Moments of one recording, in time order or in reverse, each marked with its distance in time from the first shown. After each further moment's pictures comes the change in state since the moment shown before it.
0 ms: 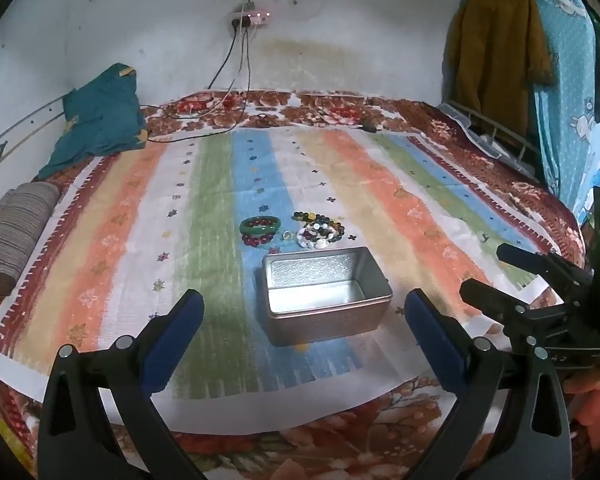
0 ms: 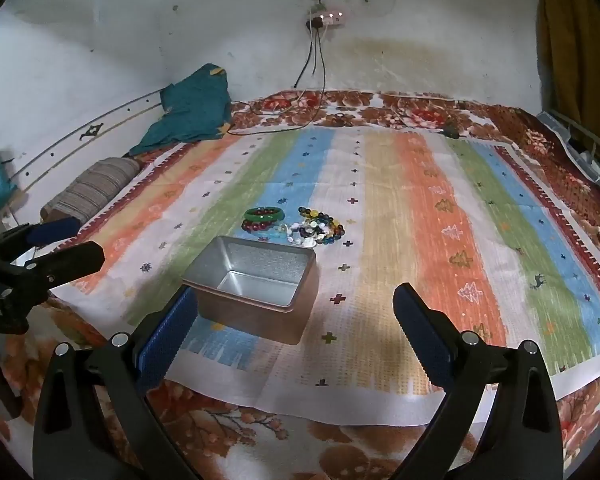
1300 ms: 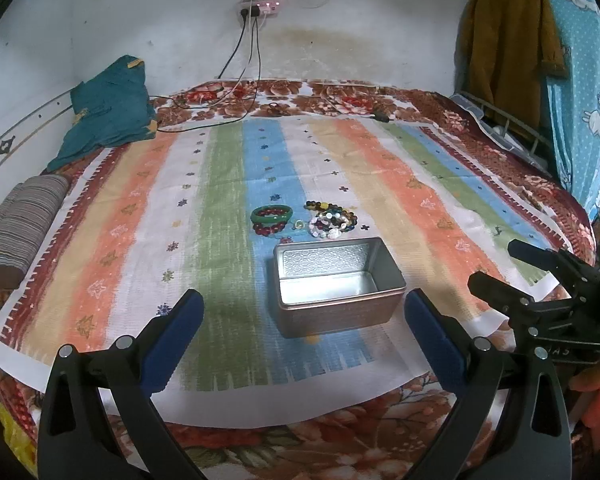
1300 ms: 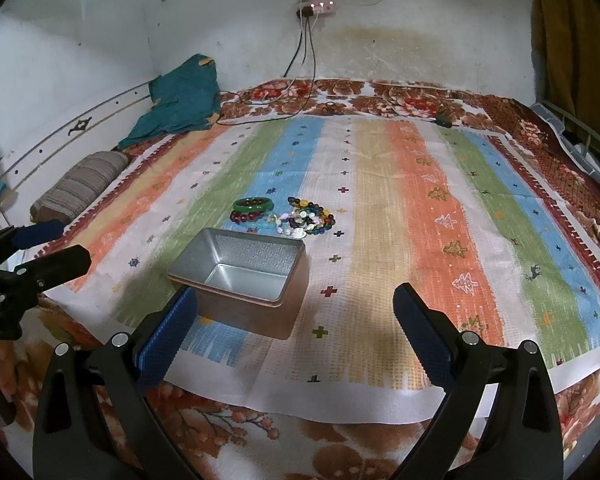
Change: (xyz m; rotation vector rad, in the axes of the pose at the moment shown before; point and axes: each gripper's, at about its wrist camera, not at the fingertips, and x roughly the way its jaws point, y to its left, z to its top) left arm 0.007 0.003 -0.002 -0.007 0.040 0.039; right arm 0.010 -0.007 -0.001 0.014 0.041 -0.039
